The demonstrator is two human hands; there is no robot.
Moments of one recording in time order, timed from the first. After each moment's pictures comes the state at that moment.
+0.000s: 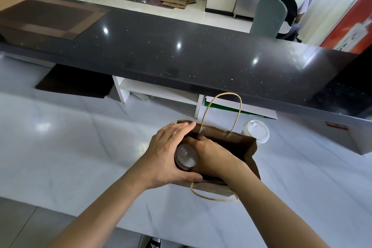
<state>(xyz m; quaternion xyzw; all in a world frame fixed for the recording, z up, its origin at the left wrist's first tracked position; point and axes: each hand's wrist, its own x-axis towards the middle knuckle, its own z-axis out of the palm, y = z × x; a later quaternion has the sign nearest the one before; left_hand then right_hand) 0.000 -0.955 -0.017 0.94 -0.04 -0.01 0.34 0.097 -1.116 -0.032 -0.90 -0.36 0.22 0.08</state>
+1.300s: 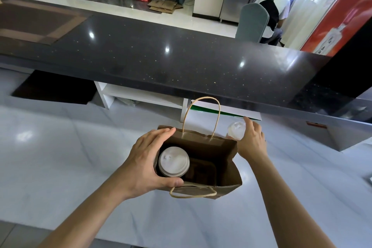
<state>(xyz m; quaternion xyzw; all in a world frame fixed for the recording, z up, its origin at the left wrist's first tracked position) -0.004 -0.953 -0.023 0.93 -0.03 0.00 0.38 0.180 -1.236 -0.063 -0.98 0.02 0.07 0.20</state>
